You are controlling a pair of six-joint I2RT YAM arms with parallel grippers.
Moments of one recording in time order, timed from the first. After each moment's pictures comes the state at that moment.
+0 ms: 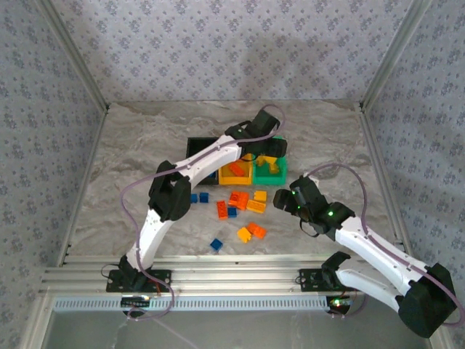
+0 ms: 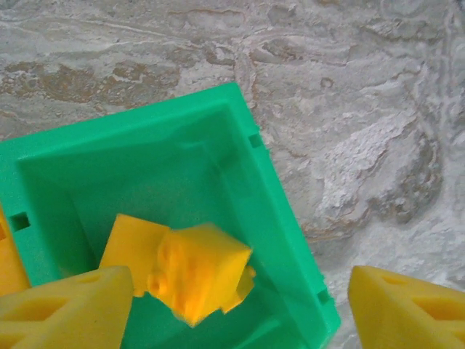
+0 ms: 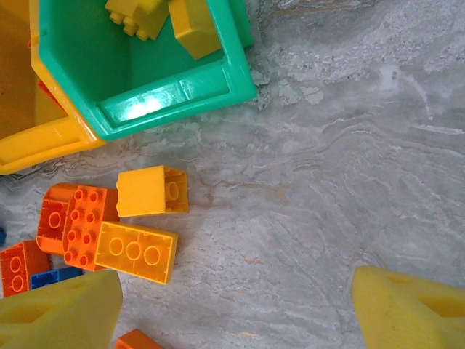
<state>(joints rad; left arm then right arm) -0.83 2.29 2.15 -0.67 -0.01 -0.50 0.63 0.91 0.58 -0.55 0.20 0.81</state>
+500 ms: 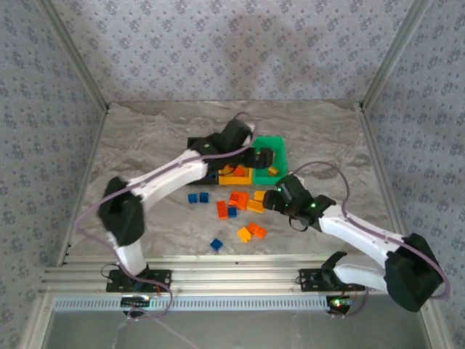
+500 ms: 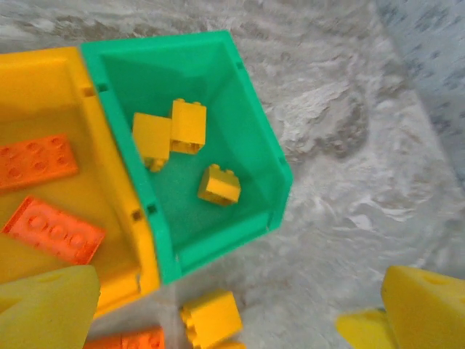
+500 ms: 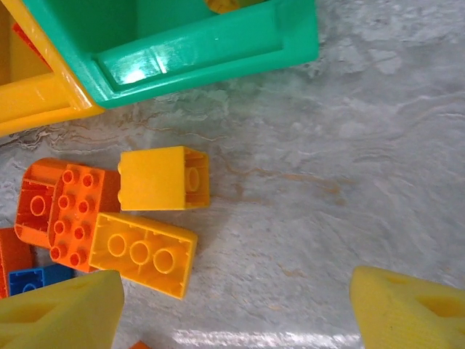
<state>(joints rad) -0.83 1.69 1.44 -0.45 0.04 -0.57 0.68 1.16 0.62 -0.41 0.16 0.80</state>
